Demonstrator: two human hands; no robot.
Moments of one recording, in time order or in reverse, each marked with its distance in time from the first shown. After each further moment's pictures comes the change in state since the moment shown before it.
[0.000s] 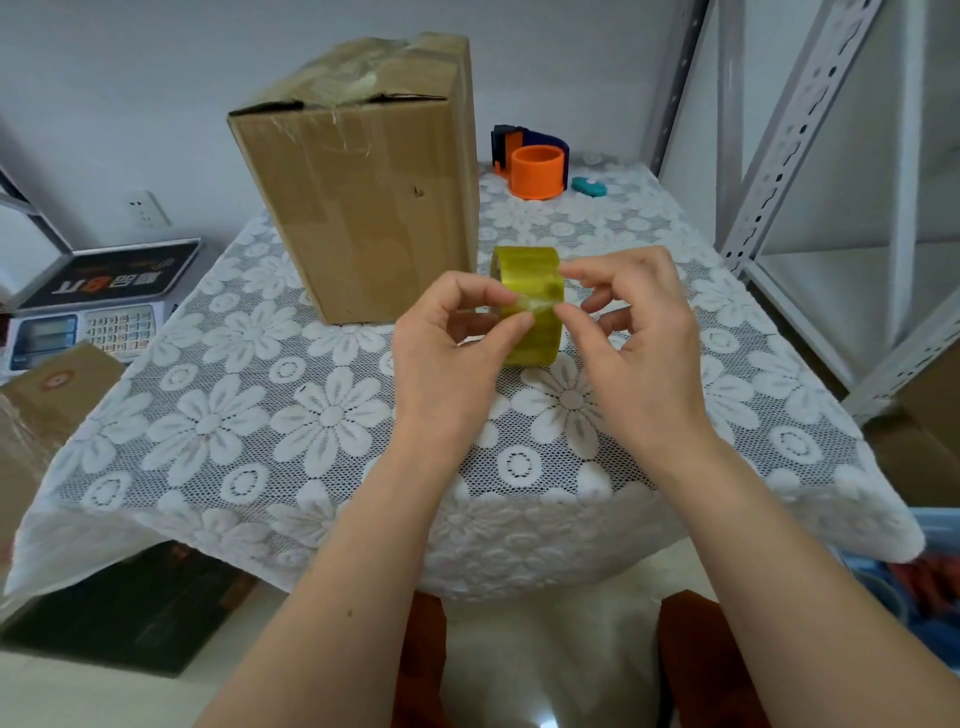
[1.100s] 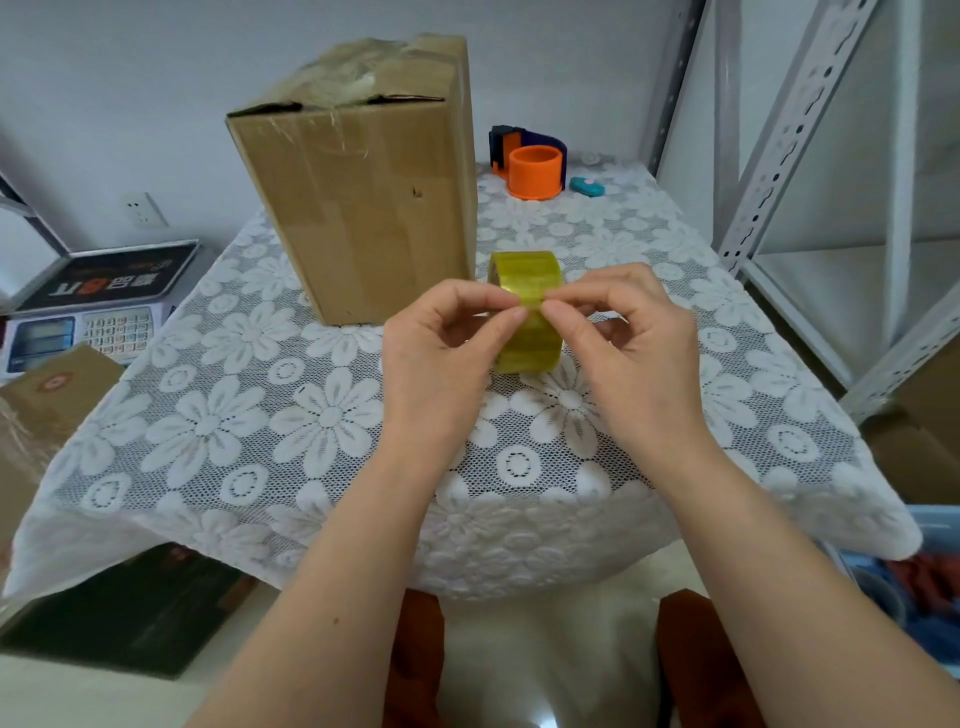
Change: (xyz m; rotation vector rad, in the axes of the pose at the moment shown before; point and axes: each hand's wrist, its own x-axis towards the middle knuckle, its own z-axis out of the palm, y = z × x) left_hand -0.001 0.000 -0.006 -0.064 -0.032 0.007; right_hand -0.004 -0.007 0.001 0.211 -0.020 0.168
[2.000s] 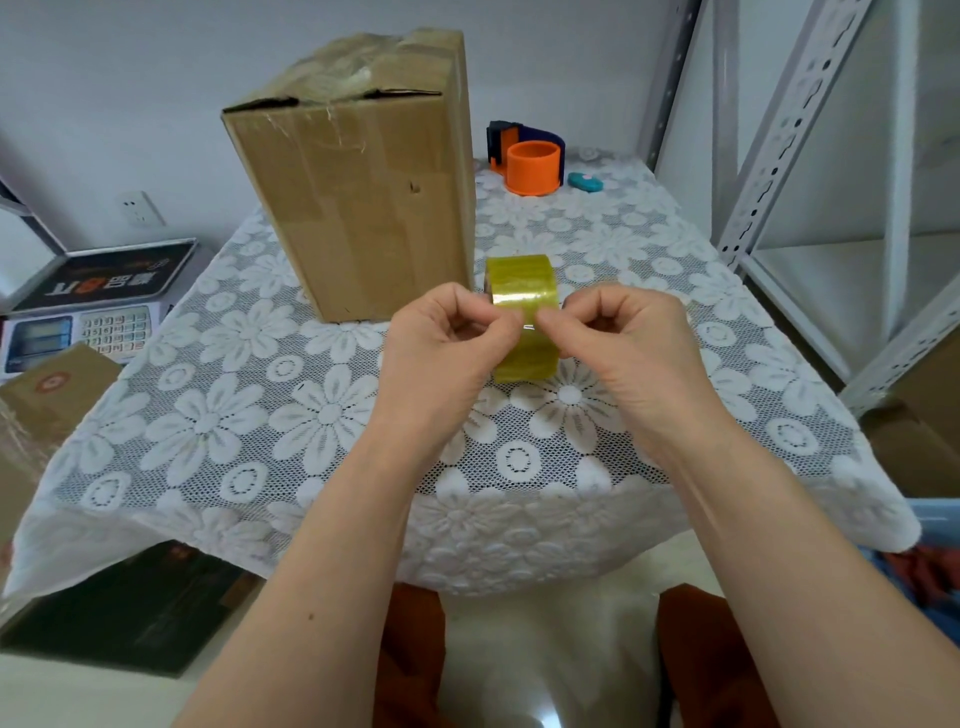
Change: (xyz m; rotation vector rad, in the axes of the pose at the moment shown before) left_hand -0.001 0.010 -0.005 0.027 -0.074 -0.153; right_hand 0.002 -0.011 -0.005 0.159 -0.133 0.325
